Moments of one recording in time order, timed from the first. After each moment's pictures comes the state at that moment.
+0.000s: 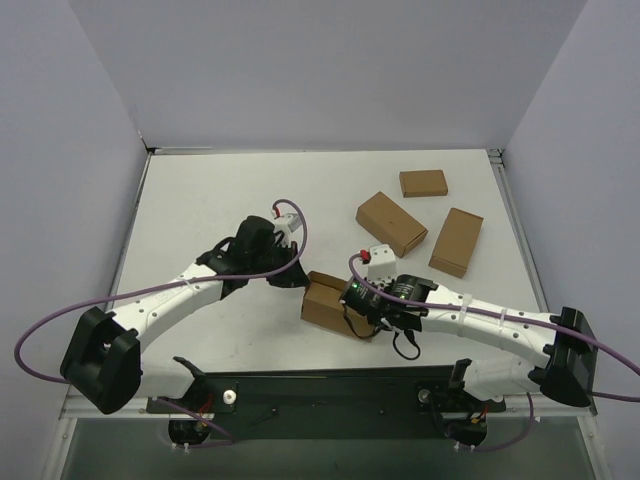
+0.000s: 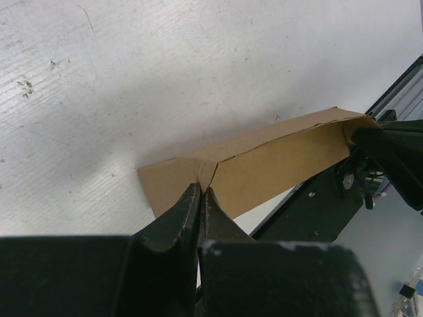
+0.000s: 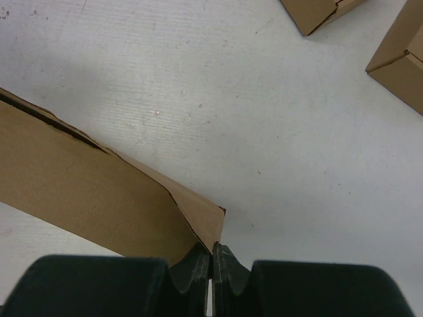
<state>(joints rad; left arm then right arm) -0.63 1.32 0.86 -0.29 0.36 -0.47 1.11 1.26 0.94 -0.95 0.59 0.85</state>
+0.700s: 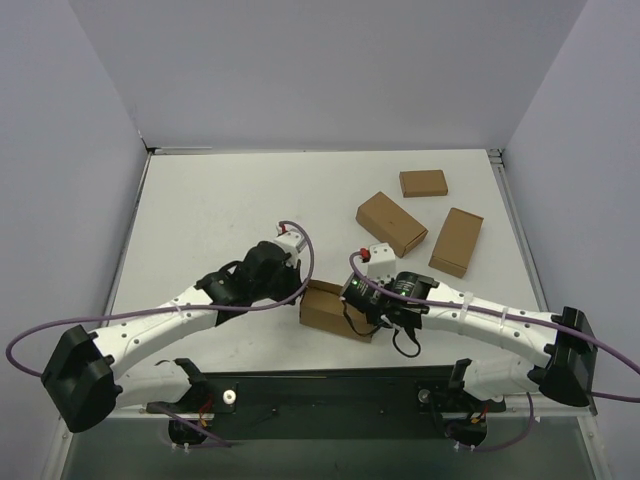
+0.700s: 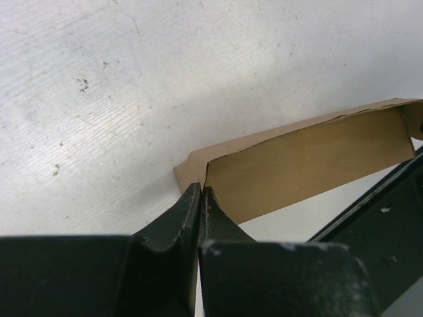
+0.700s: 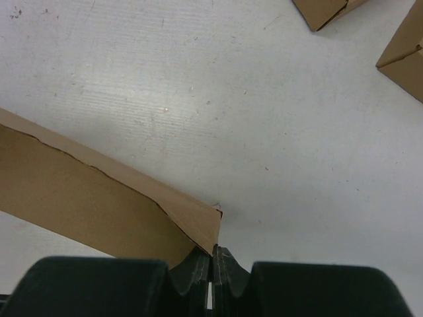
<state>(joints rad) -0.80 1.19 0.78 -0.29 0.03 -0.41 1.12 1.27 0.97 -0.98 0.57 0.85</state>
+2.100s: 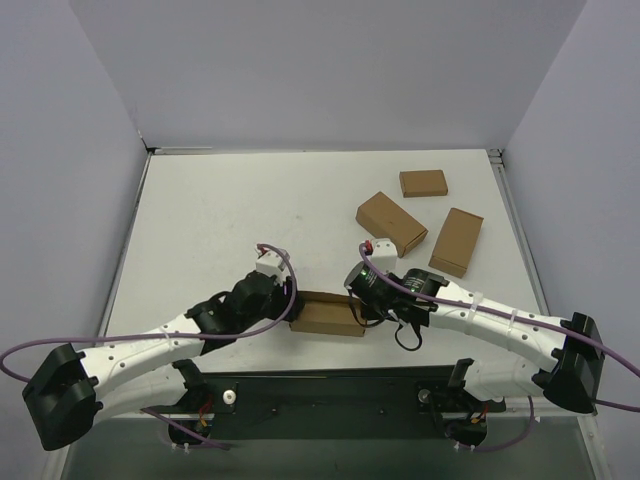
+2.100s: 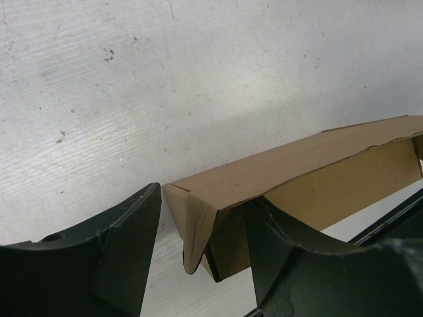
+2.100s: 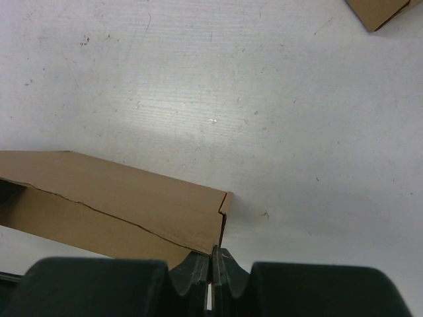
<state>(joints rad) -0.92 1.00 0.50 -0.09 -0.23 -0.55 1.05 1.22 0.95 -0.84 0.43 0.84</state>
